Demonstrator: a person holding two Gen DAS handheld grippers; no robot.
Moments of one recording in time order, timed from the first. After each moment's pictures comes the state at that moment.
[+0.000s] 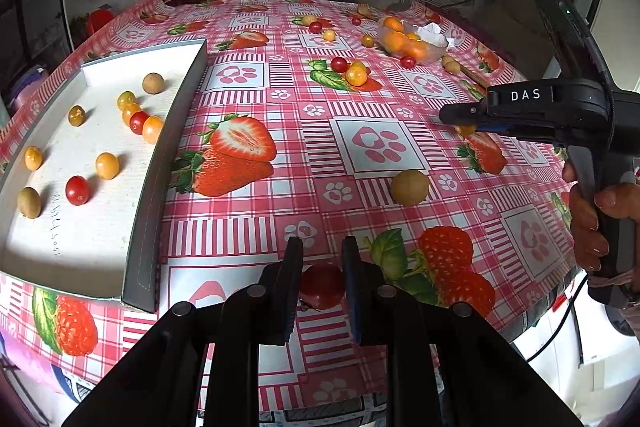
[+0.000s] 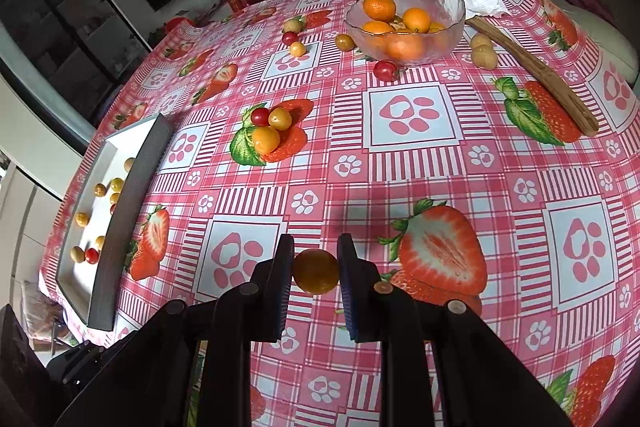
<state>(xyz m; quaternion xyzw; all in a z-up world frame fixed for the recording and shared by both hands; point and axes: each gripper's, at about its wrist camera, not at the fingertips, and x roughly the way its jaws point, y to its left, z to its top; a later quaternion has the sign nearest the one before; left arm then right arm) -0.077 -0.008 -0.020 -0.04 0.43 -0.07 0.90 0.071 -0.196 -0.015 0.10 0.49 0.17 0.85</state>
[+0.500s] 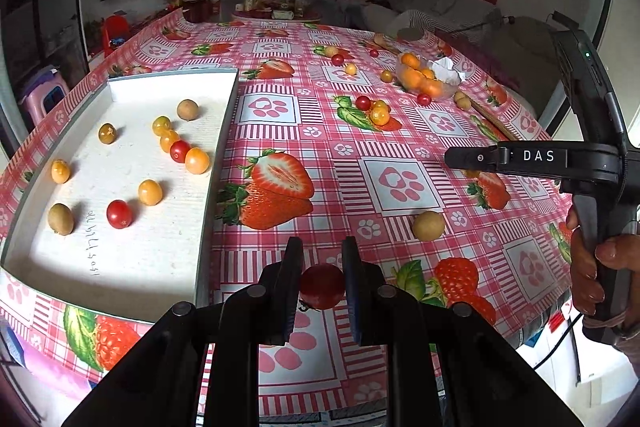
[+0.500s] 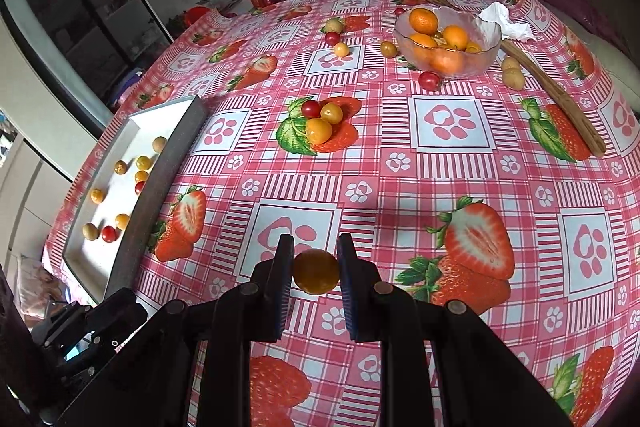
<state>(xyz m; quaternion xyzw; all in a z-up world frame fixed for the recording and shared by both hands) -0.079 0.023 0.004 -0.06 0.40 -0.06 0.91 0.052 -0.161 0.002 0.06 0.48 0.20 0.85</state>
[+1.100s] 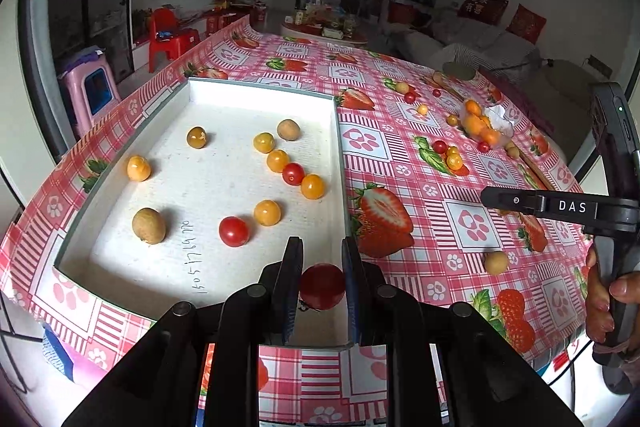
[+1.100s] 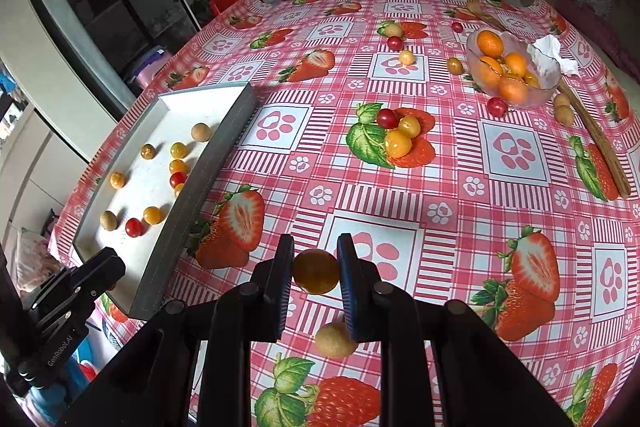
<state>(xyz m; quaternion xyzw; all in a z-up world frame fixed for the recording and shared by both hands) -0.085 0.107 0.015 -0.10 0.37 0.02 0.92 0.052 -0.098 0.015 0.02 0.48 0.23 0.84</state>
